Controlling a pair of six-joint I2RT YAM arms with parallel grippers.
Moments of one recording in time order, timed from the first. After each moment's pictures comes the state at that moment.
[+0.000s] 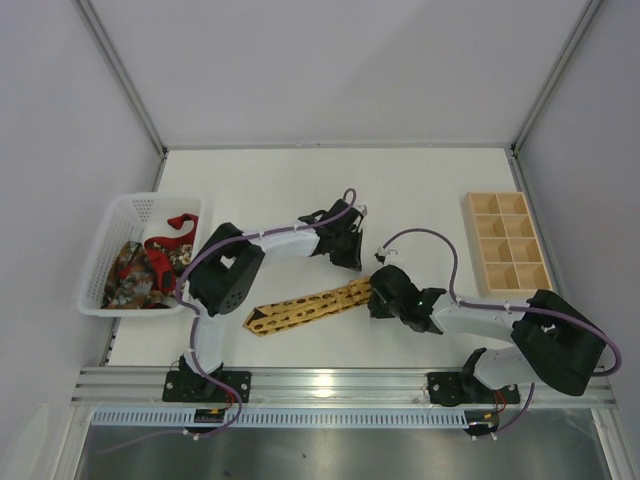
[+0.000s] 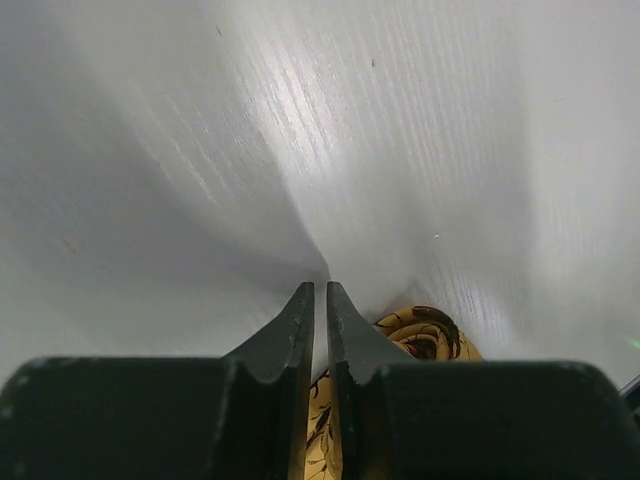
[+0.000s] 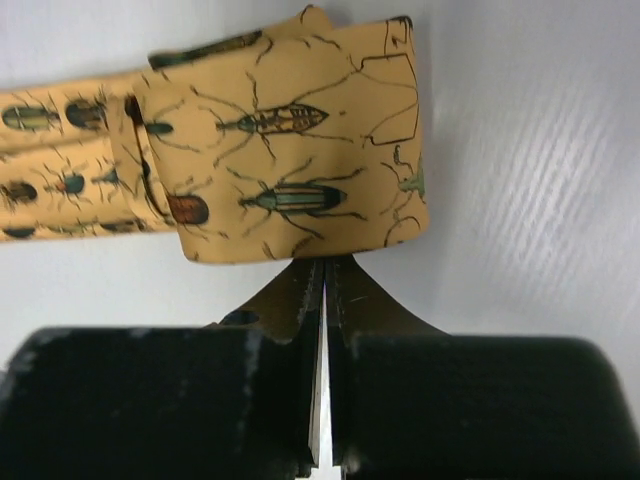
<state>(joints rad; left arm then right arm) -0.76 2.04 1.38 -0.32 0.18 -0.51 0.89 1.33 0.50 -0.05 0.23 0.73</state>
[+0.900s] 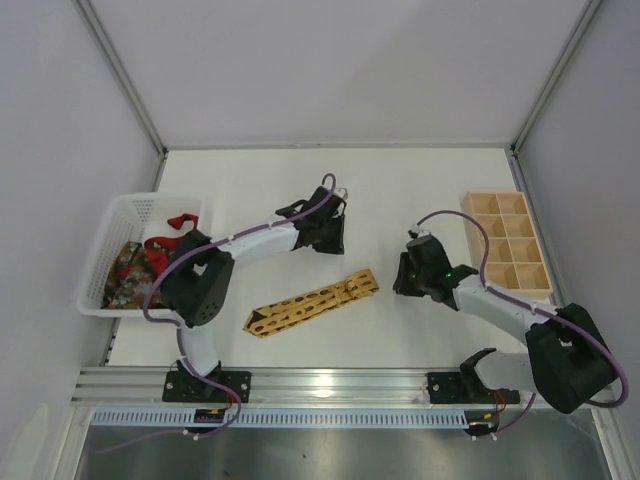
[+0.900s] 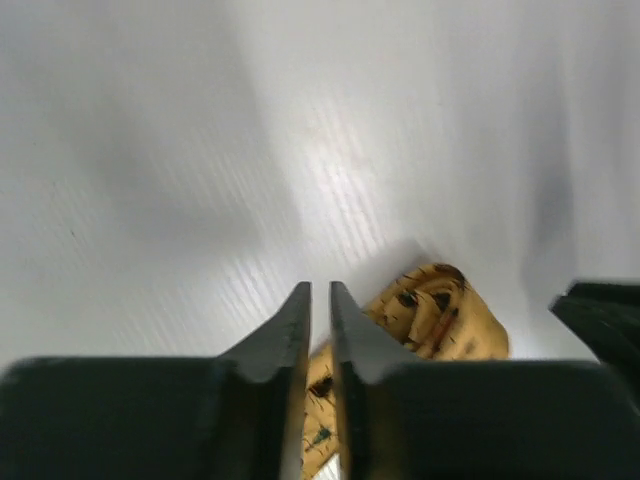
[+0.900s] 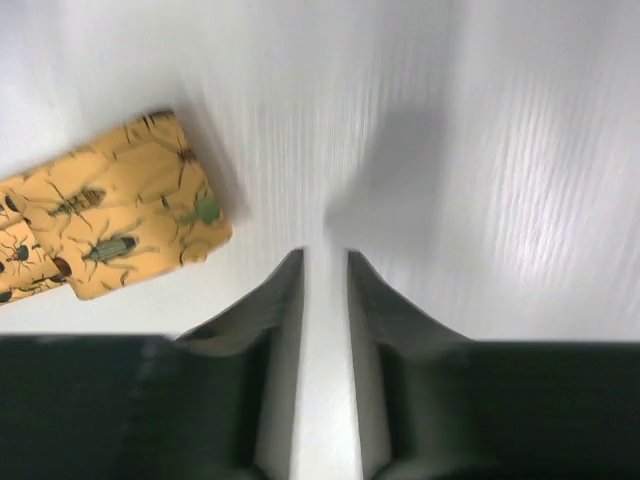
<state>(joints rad) -0.71 1.91 1.34 -0.39 0.05 -0.48 0.59 1.25 0.57 -0.22 0.10 0.59</state>
